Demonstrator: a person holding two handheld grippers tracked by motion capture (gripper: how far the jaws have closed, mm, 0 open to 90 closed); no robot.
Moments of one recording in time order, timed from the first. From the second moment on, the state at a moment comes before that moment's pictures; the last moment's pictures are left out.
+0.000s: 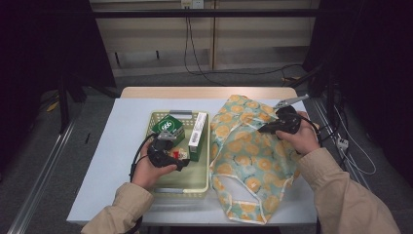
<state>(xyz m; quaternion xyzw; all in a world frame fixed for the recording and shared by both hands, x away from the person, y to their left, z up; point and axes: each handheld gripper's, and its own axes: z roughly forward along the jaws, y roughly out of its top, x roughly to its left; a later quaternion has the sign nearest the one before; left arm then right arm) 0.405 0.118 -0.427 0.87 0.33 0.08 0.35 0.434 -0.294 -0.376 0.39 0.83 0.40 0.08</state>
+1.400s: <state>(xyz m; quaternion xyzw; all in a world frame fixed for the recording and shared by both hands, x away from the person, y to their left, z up) 0.410 0.111 -0.436 0.89 0.37 0.07 0.27 0.433 -0.297 -0.380 0.39 0.83 0.40 0.08</state>
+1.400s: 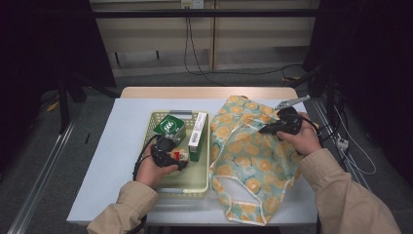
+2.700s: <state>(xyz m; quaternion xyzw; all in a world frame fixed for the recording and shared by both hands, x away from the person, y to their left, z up) 0.386 0.100 -0.331 0.86 0.32 0.04 0.39 0.435 -0.295 -0.383 0.39 0.83 0.40 0.07</state>
